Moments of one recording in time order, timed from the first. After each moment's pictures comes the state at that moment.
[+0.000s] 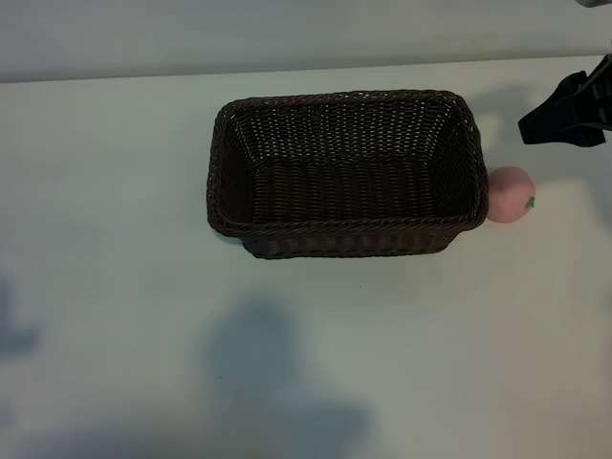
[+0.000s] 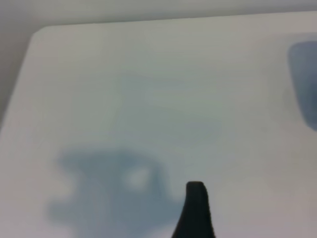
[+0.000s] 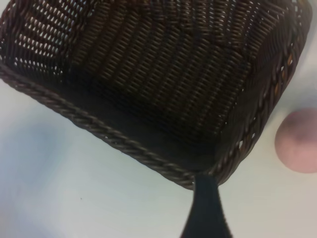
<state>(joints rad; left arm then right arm) 0.14 0.40 -0.83 -0.09 1.01 0.15 -0.05 1.44 -1.12 0.63 0.93 -0.67</state>
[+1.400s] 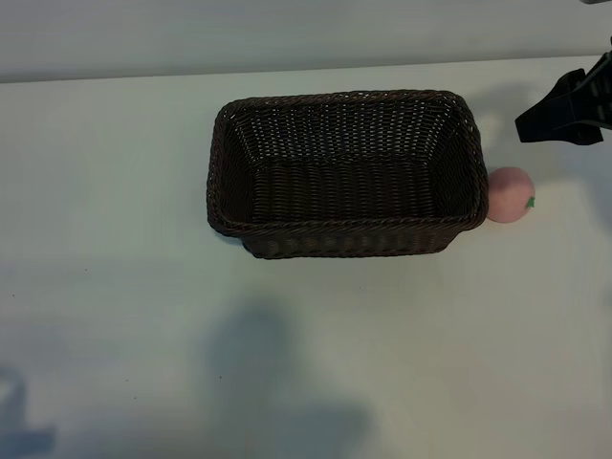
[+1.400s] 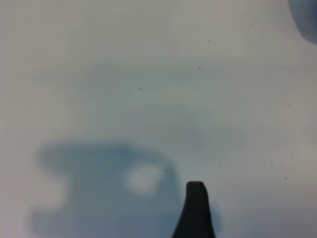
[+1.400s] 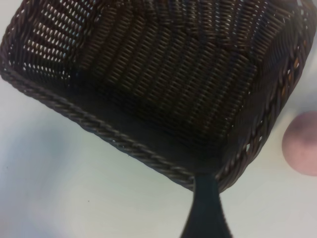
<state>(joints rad) 0.01 0.07 -0.50 0.00 1.09 0.01 -0.05 1.44 -1.12 0.65 0.93 -0.67</state>
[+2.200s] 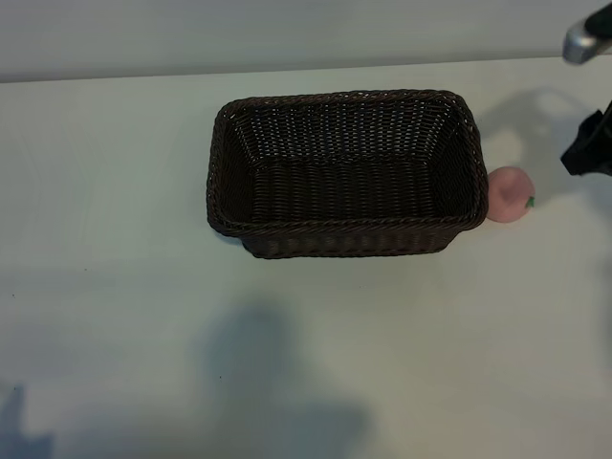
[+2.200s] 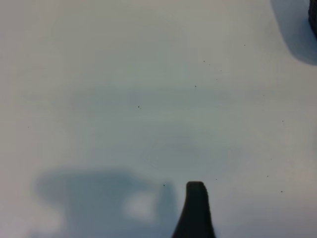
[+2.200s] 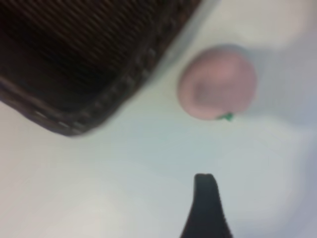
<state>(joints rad) 0.00 -0.01 -0.50 0.00 1.09 0.01 -0.05 1.56 -1.12 0.26 0.85 -0.72</state>
